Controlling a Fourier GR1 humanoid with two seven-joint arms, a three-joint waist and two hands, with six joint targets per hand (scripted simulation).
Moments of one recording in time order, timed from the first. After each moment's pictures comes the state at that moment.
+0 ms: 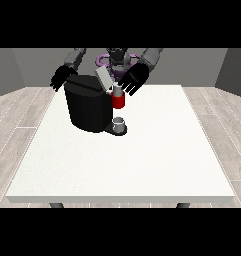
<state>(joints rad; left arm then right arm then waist) -1.16 0.44 0.11 -0.62 -0.63 -0.12 -0.12 -0.34 -0.04 -0.03 -1.39 -0.03 -0.17 -0.03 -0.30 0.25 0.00</state>
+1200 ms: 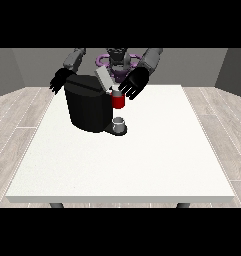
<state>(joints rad) -1.19 0.43 0.12 -0.60 -0.65 -0.16 -0.13 -0.34 -0.04 -0.05 -1.38 -0.03 -0.17 -0.06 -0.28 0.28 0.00</state>
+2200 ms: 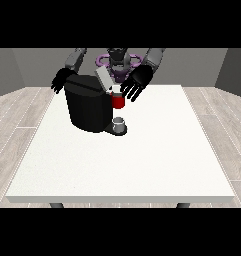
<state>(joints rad) -1.17 0.45 0.07 -0.60 -0.72 -0.17 -0.18 -0.32 -0.03 -0.05 -1.37 -0.03 -0.19 -0.07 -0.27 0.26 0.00</state>
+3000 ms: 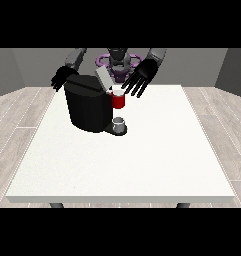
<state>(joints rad) -1.12 0.44 0.05 -0.62 -0.76 -0.20 -0.18 -0.27 -0.04 -0.07 -1.34 -0.04 -0.17 -0.10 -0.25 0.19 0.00</state>
